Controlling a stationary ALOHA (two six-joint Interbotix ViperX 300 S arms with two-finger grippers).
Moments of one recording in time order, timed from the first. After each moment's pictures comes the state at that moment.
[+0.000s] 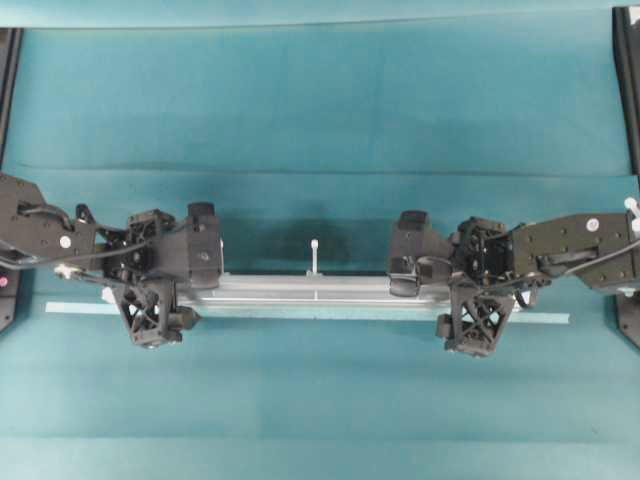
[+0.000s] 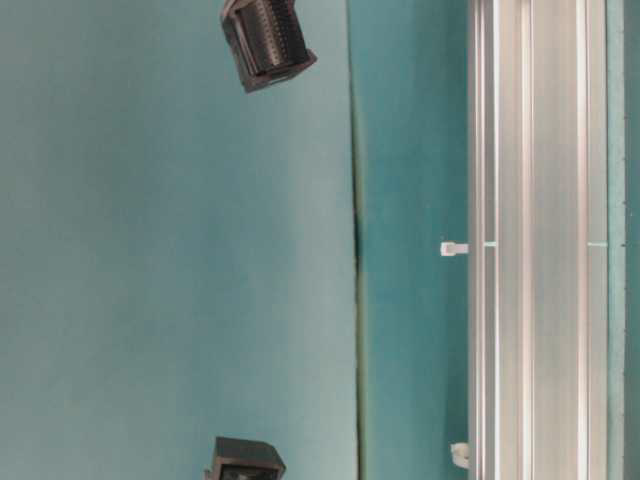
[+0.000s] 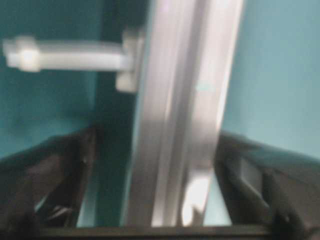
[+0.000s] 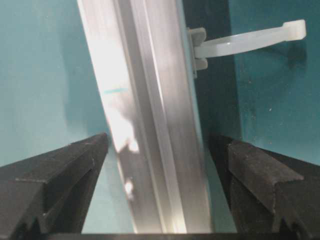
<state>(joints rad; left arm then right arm) 0.00 -0.06 0.92 0.02 0.25 -0.16 0.02 0.01 0.80 0.07 0.53 0.15</state>
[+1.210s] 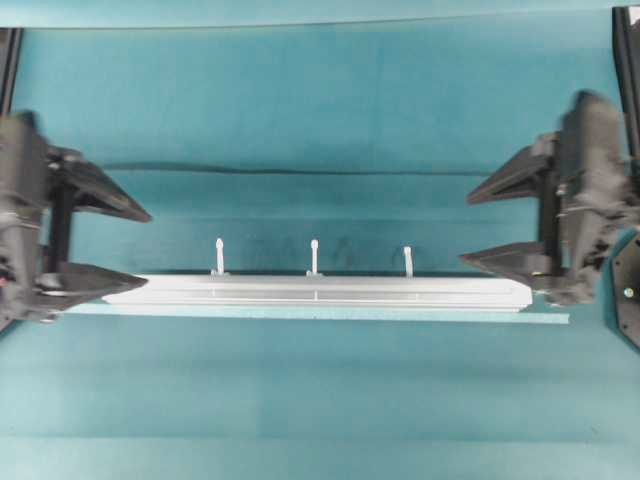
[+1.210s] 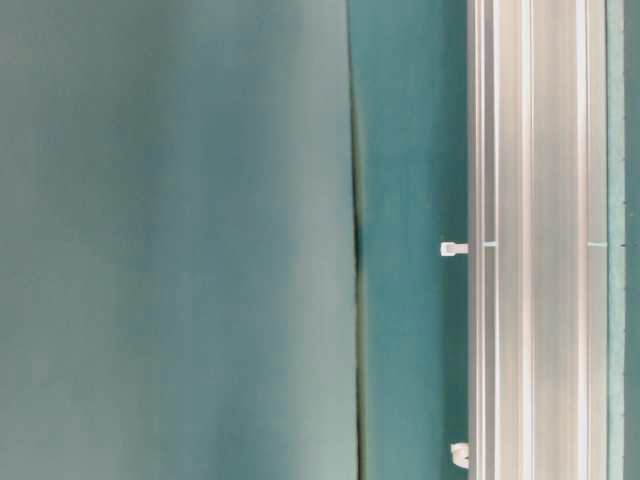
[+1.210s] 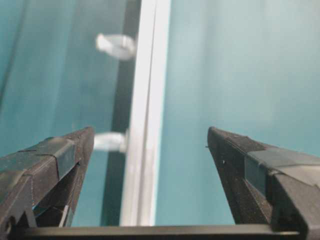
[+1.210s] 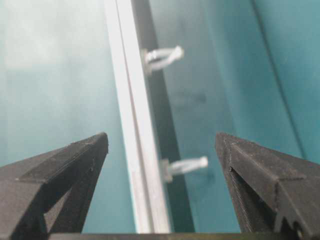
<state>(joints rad) 0.00 -0.83 0.94 0.02 0.40 -0.14 -0.07 -0.72 0.89 0.01 0.41 0.16</state>
